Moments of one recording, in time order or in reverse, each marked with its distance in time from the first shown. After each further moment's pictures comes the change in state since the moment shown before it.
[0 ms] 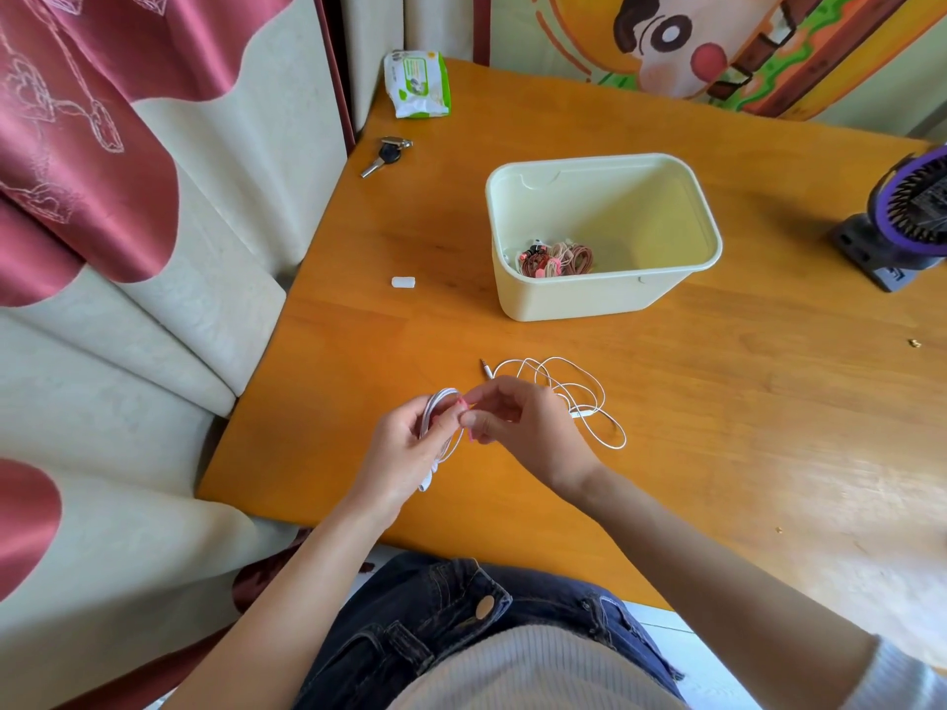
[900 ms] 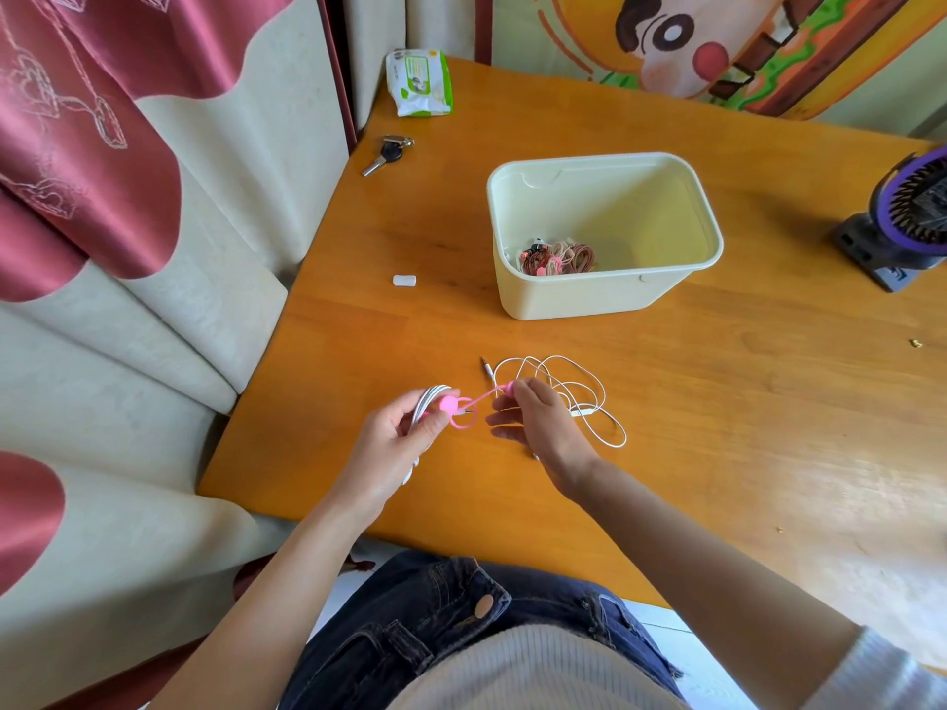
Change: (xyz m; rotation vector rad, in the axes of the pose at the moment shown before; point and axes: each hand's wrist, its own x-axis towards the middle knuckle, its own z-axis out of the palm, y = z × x) left_hand 0.001 -0.009 -0.014 -0.038 -0.085 0.012; right_hand 0.010 0.009 0.001 0.382 0.151 0.371
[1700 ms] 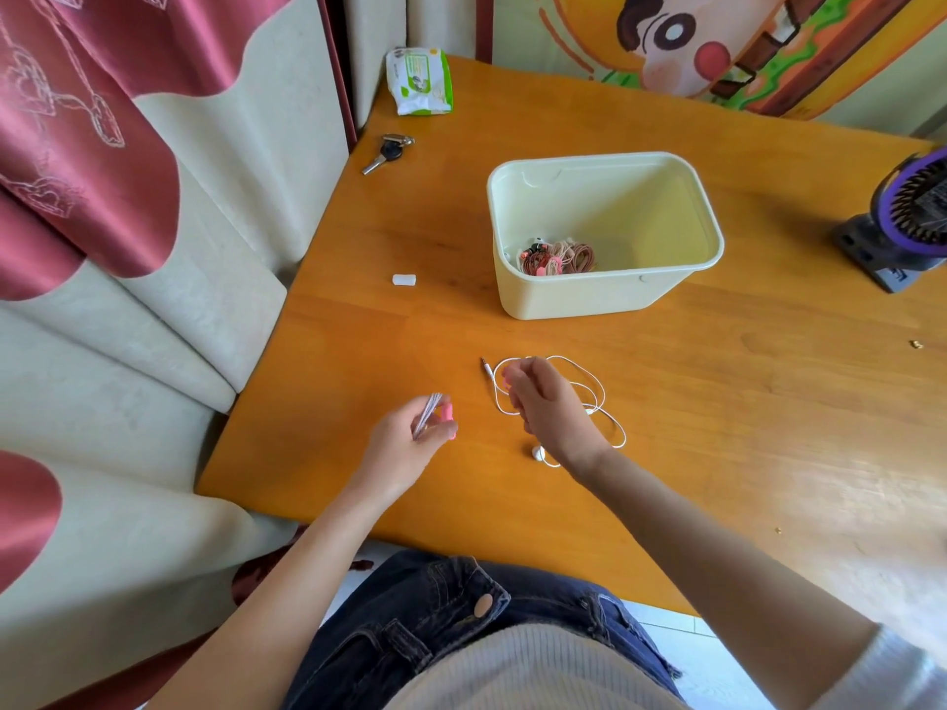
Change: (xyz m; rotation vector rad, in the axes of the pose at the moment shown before) left_hand 0.018 -0.017 0.006 0.328 0.040 -0.057; right_hand 0.006 -0.005 -0.011 -0.345 0.019 -0.261
